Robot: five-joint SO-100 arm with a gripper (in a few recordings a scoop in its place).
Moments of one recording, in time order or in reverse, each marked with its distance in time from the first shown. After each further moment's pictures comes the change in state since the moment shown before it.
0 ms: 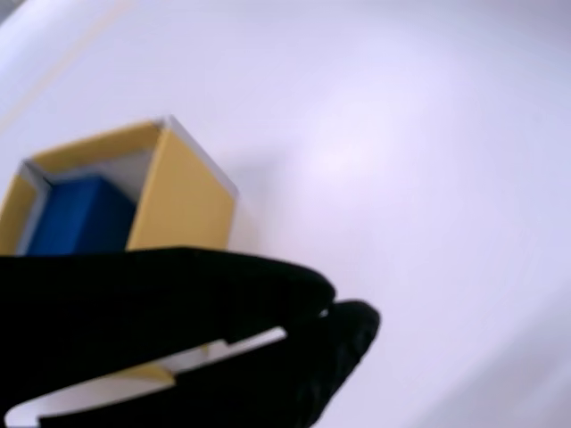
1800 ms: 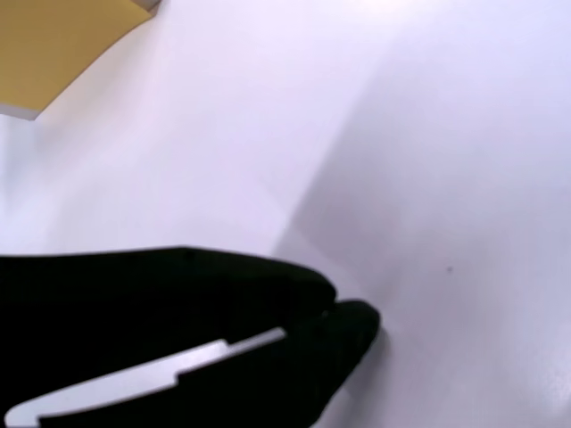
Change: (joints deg) arm 4.8 39.6 31.7 34.0 -1.1
